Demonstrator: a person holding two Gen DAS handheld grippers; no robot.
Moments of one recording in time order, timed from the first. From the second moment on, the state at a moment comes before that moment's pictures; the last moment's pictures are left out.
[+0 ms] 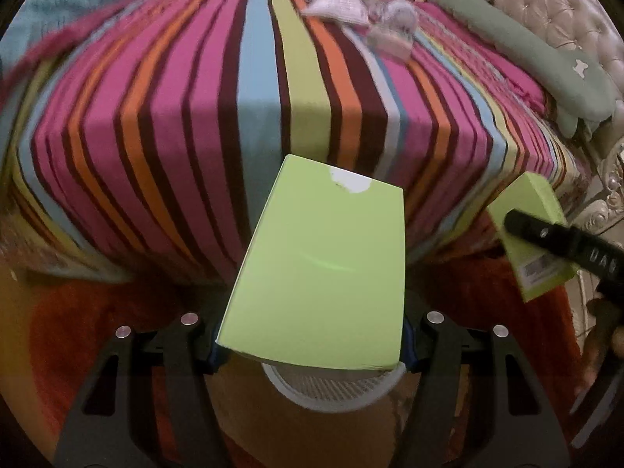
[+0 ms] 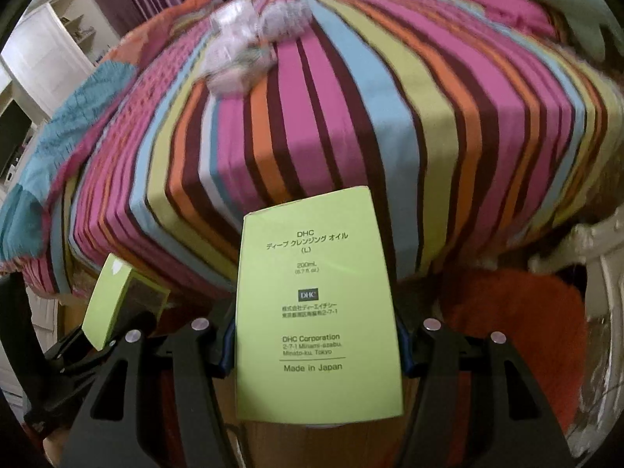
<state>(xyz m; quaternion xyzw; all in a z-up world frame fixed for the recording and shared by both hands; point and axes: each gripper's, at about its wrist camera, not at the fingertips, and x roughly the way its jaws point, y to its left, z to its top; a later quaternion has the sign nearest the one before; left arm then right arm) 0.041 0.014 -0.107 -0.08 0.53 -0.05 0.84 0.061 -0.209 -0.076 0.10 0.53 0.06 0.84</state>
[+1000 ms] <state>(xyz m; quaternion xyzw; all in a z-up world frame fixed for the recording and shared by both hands) 0.067 -0.034 -0.279 -0.05 0.73 -0.05 0.68 0.072 -0.181 -0.262 0.09 0.75 0.02 0.66</state>
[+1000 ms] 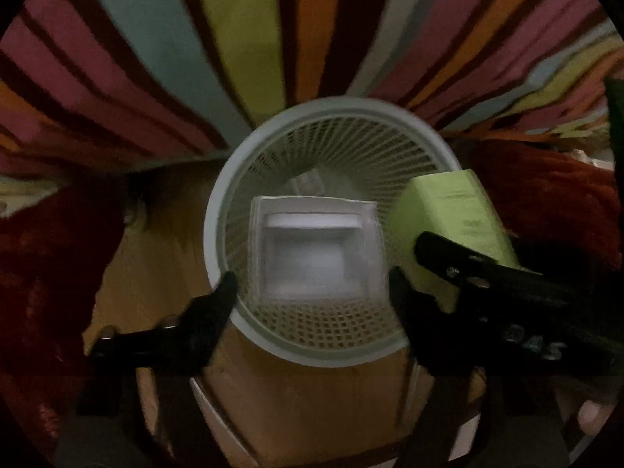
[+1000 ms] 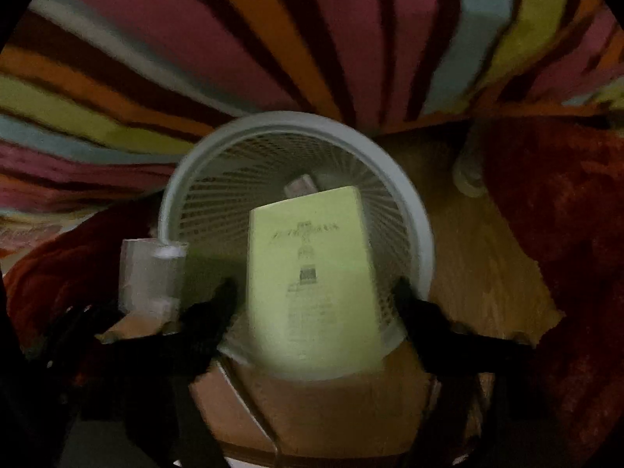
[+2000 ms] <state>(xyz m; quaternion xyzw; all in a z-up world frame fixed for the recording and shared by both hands) 0.062 -0.016 -0.266 -0.08 0.71 -0.02 0.70 0.065 -0.202 -0.246 0.12 0.72 -0.02 0.68</state>
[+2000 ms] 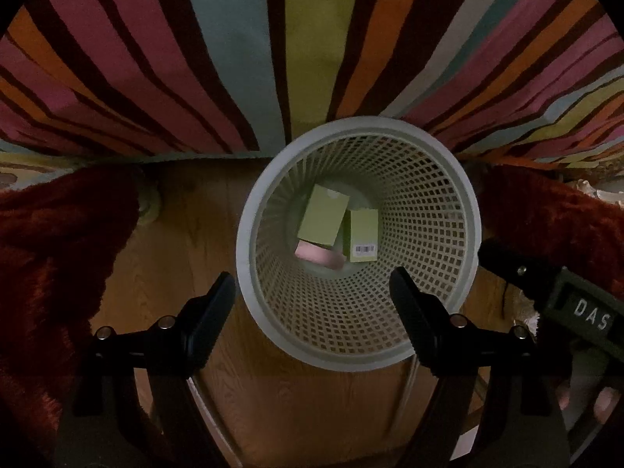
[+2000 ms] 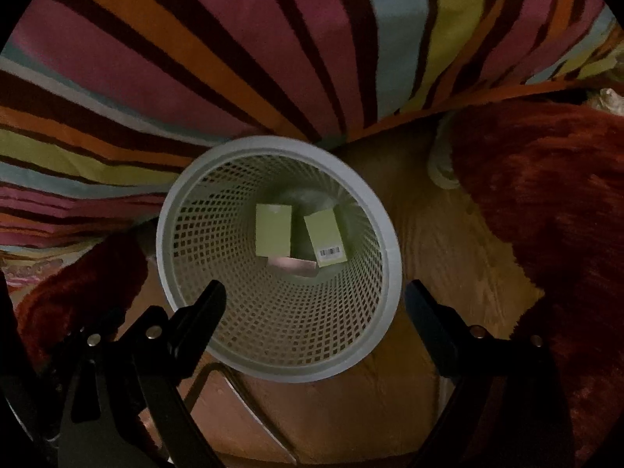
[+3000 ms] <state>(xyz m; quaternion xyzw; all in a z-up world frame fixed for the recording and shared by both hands) 0.079 0.016 -0.066 -0.02 0.45 0.00 0.89 0.097 -0.213 -0.046 0.07 0.46 0.04 0.89</state>
